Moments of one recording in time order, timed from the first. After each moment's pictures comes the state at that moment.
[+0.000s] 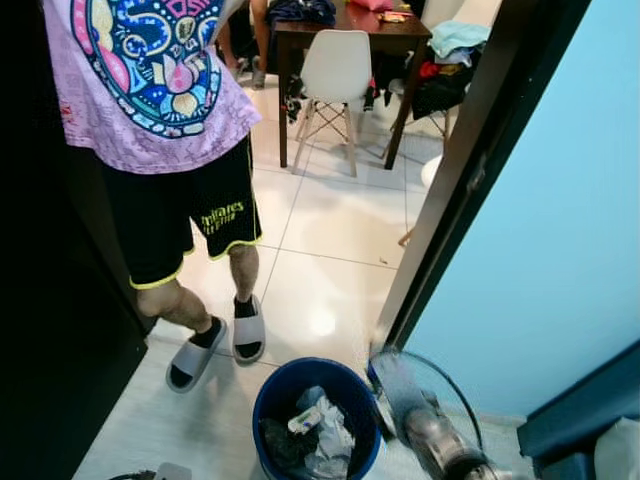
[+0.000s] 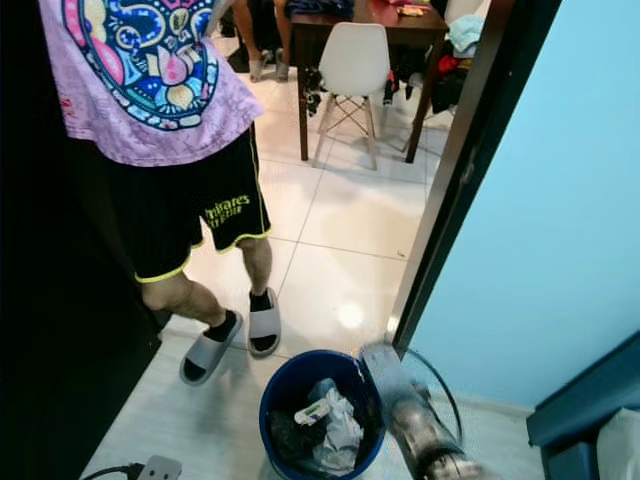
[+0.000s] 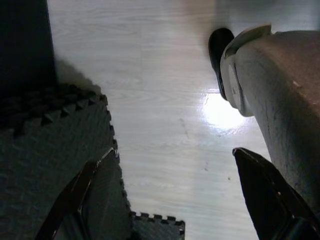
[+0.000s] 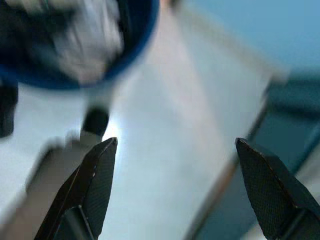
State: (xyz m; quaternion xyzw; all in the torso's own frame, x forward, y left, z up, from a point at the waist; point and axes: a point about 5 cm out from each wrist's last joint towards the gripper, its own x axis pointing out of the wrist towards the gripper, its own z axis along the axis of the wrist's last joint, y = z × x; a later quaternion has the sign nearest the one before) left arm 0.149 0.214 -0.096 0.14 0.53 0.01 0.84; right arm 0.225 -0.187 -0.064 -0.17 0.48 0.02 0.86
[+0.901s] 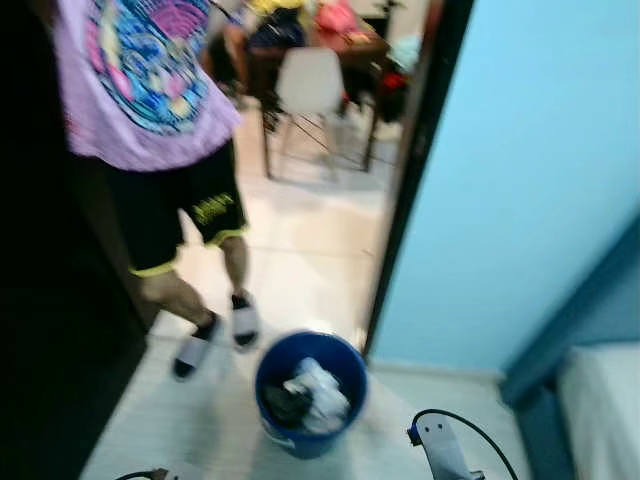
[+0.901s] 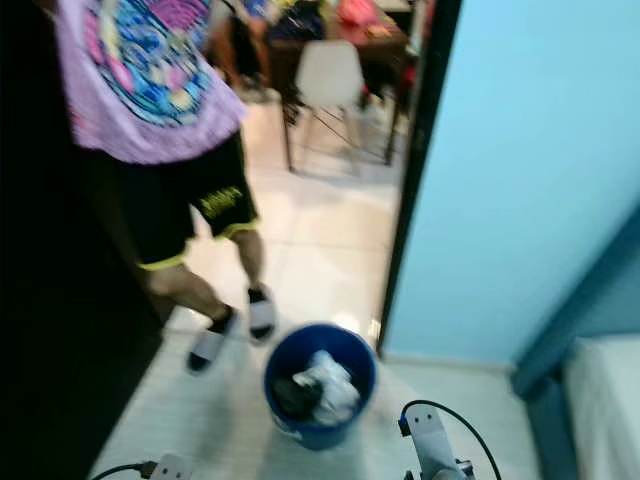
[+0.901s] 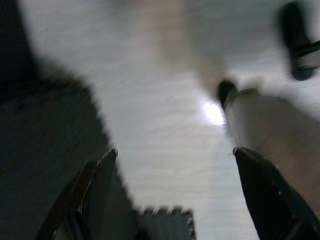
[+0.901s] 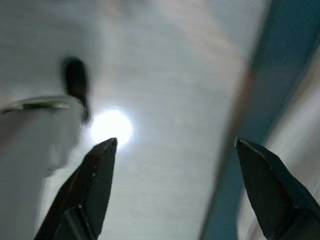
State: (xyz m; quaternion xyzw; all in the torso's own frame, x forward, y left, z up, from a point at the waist) left arm 0.154 0.197 -0.097 0.13 0.53 -0.02 0.84; right arm 0.200 -0.205 -0.075 -0.13 0.51 -0.01 0.85
